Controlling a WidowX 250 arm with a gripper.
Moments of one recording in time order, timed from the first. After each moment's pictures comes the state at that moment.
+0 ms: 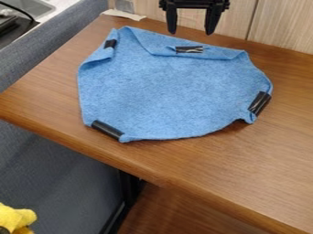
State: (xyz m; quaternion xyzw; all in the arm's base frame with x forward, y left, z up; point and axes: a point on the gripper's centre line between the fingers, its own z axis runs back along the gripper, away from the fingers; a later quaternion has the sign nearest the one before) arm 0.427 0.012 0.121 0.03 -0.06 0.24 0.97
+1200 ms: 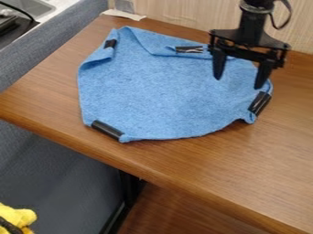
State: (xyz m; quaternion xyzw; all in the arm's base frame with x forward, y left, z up) arm 0.384 -0.099 0.085 0.00 -0.04 0.02 1.00
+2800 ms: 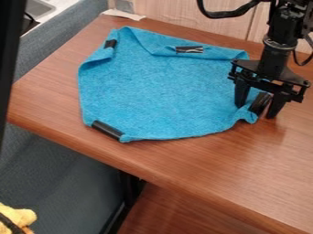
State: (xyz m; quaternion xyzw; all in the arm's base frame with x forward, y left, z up) arm 0.379 -0.129 0.048 0.01 -0.02 -0.04 1.00
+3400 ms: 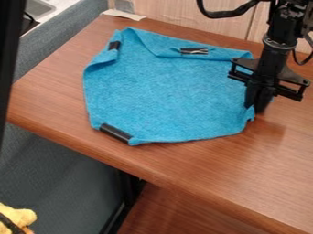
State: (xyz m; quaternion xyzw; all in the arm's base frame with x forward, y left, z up) arm 0.380 -0.130 0.048 0.01 -0.02 -0.03 1.00
